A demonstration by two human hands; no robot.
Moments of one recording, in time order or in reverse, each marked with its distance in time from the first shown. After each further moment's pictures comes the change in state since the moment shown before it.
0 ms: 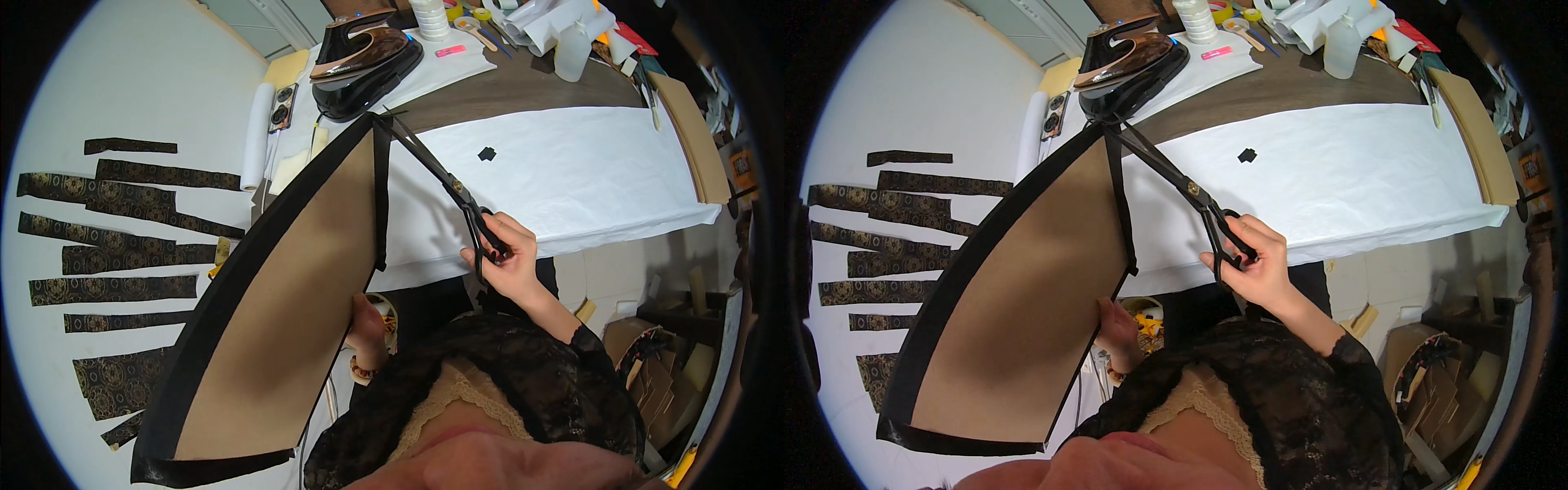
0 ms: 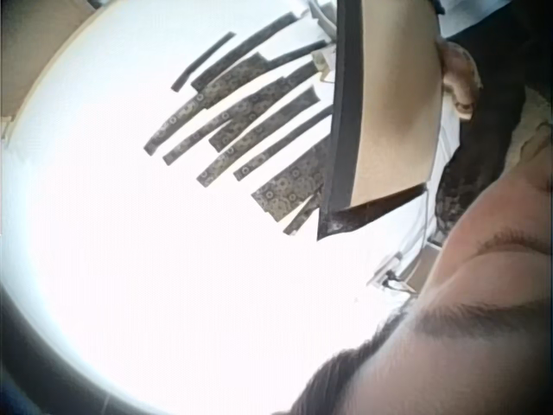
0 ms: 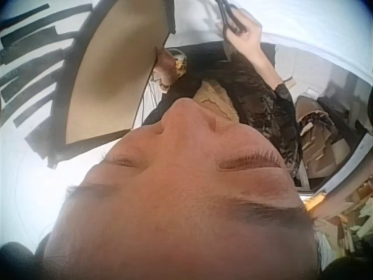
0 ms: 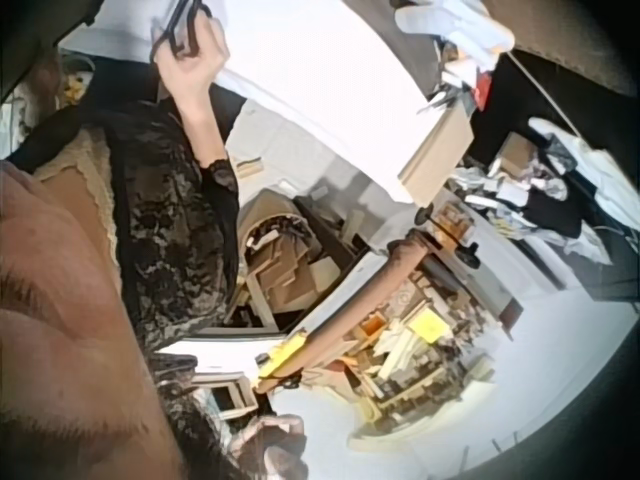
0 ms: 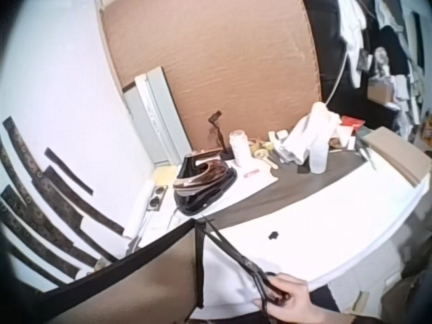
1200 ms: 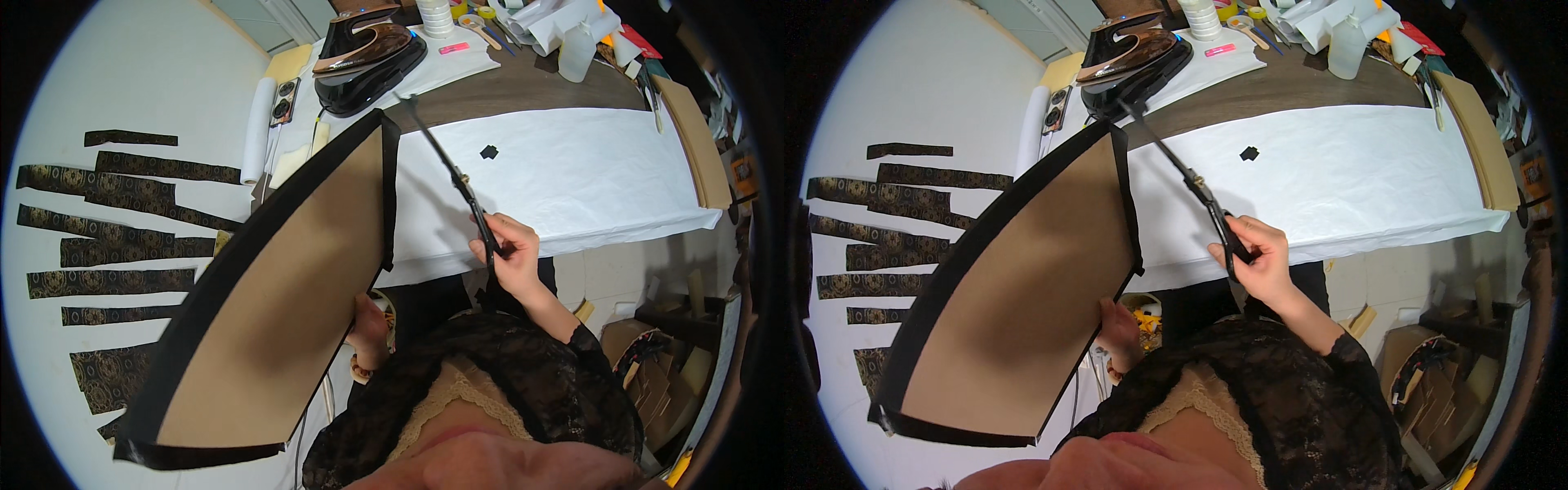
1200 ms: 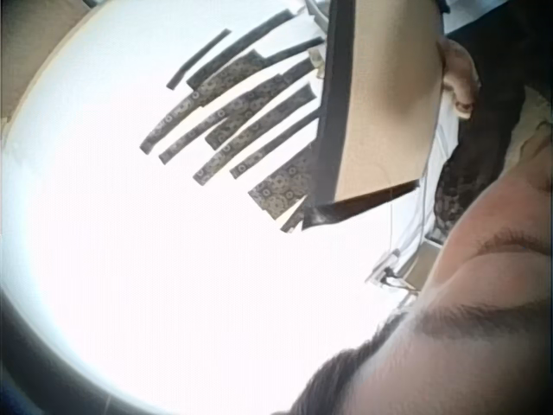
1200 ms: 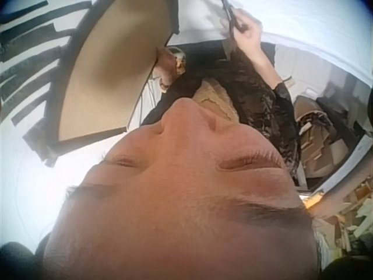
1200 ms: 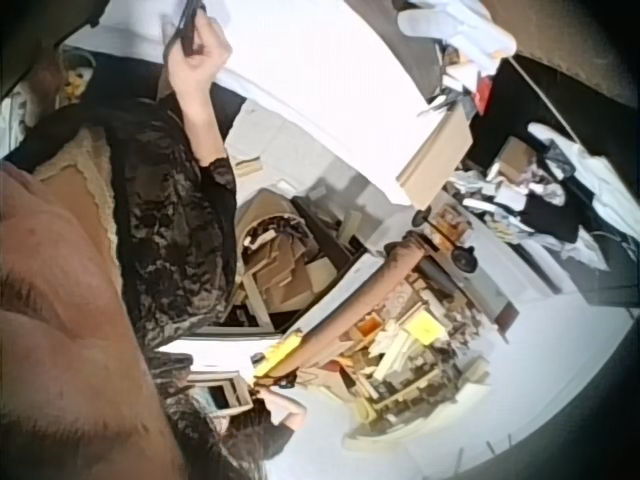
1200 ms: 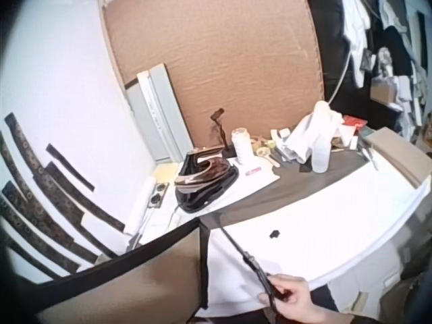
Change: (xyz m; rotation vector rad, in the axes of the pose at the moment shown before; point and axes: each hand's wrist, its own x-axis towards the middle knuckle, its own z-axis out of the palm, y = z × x) left_hand -0.012 0.003 0.000 -0.033 0.019 -0.032; right_hand -0.005 0.016 0.000 0.185 0.000 0.070
